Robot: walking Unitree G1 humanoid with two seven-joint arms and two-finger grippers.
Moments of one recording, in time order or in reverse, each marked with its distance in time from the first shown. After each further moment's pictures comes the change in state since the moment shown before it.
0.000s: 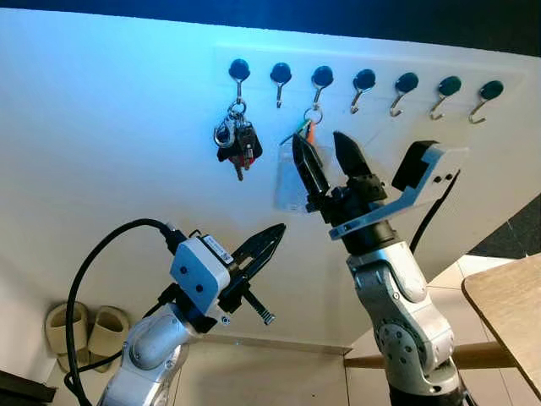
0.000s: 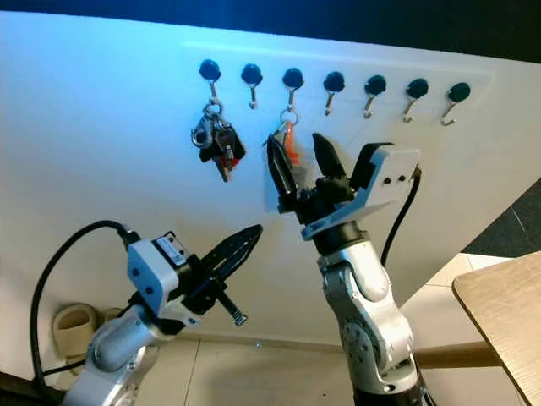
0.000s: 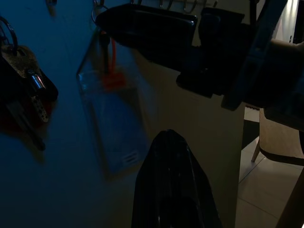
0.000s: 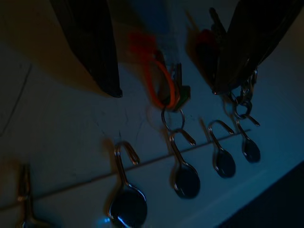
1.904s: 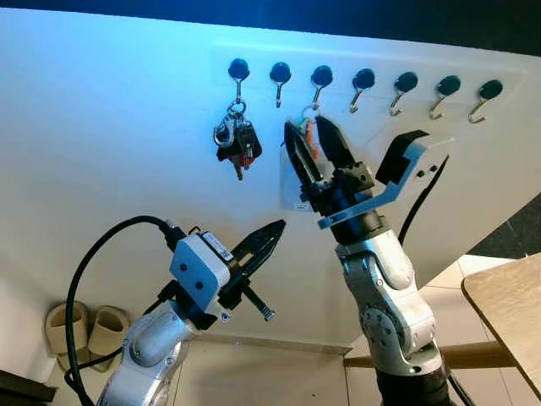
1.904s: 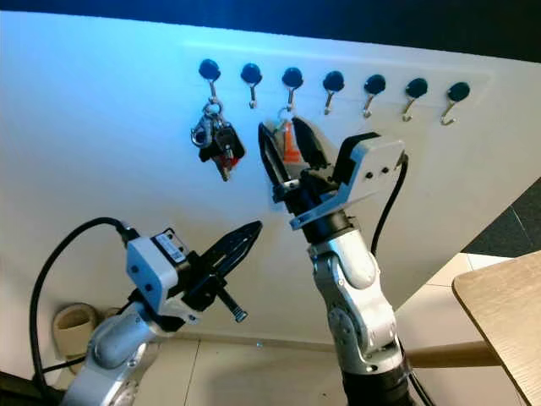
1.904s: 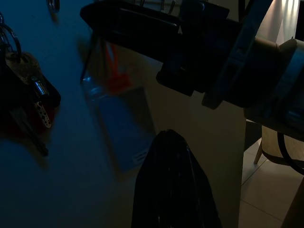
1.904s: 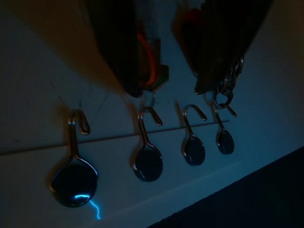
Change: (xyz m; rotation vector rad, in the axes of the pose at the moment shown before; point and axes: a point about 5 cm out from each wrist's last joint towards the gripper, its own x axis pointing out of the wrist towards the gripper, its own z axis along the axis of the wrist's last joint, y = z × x) left arm 0.002 0.002 0.002 0.009 -0.010 0.004; right arm 0.018 0.010 -0.002 -0.041 -0.060 0.101
